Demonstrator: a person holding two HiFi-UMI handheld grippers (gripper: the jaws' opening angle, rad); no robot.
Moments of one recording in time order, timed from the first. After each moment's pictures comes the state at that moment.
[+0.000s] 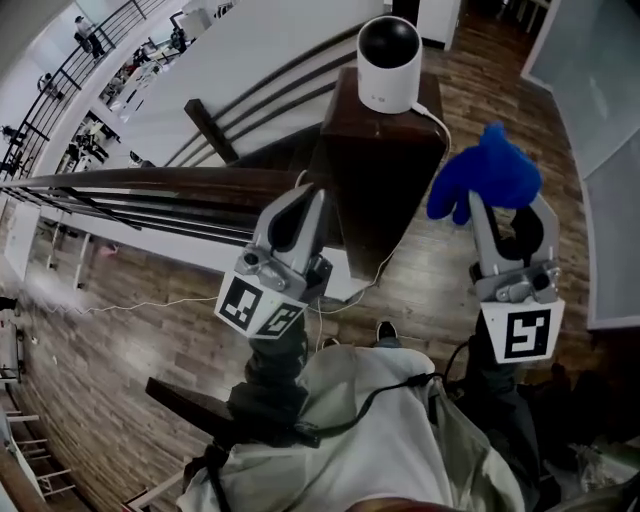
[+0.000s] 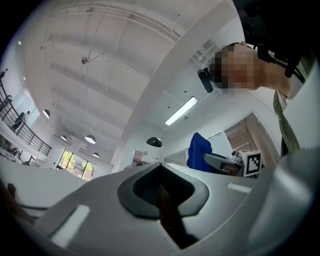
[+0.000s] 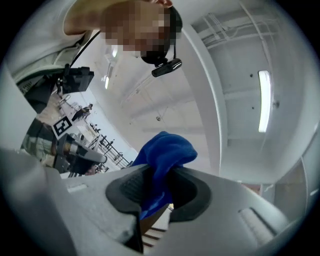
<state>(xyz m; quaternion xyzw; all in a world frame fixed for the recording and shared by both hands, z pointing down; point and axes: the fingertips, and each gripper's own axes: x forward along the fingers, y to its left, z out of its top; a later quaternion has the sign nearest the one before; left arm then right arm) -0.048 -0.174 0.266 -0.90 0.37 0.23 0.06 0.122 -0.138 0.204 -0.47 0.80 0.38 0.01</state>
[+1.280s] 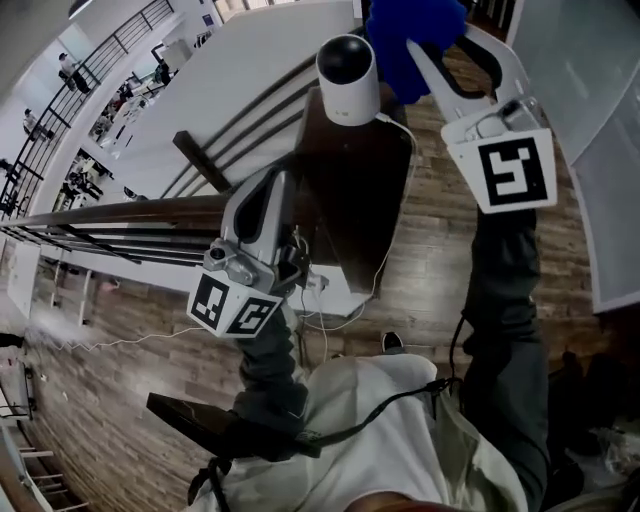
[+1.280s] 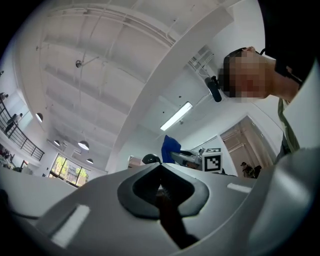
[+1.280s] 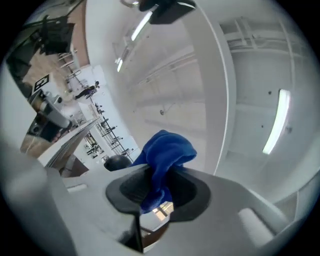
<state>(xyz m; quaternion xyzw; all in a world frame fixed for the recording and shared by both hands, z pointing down) -0.048 -0.184 0.201 -0.90 0.35 0.24 0.09 0.124 -0.254 0.107 -0.51 0.75 0.41 -0.09</state>
